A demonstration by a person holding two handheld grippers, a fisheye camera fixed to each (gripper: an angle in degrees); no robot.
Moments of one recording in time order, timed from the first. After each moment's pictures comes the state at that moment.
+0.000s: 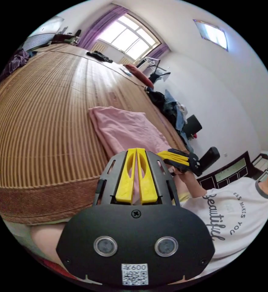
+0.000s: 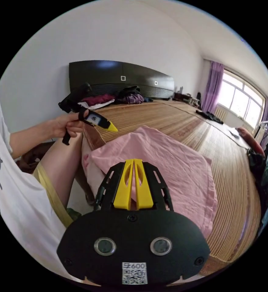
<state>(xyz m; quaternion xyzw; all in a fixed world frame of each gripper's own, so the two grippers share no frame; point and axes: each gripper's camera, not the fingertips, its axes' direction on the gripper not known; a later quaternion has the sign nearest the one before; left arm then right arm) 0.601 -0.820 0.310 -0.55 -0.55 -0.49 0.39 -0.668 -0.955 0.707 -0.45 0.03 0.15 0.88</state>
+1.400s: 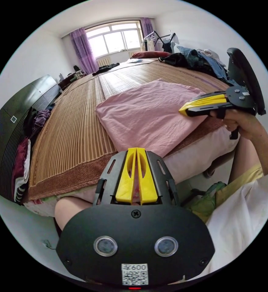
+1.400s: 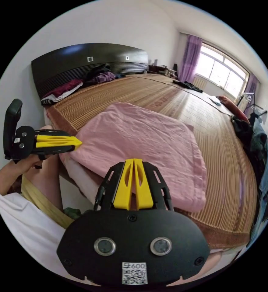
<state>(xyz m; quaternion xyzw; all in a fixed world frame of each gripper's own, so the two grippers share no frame) 0.903 -0.740 0.090 -0.80 -0.53 -0.20 0.20 -0.694 -0.903 0.683 -0.54 0.15 0.25 0.79</state>
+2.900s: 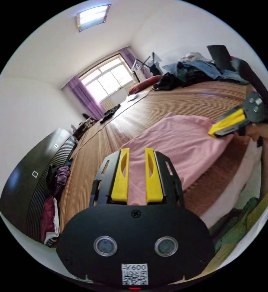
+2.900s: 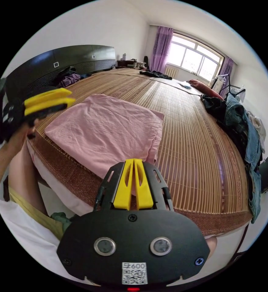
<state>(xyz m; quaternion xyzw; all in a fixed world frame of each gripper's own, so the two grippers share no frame) 0.938 -0.849 -0.195 -0.84 -0.46 0.00 0.30 -0.532 -0.904 0.786 -0.56 0.26 0.25 0.74</state>
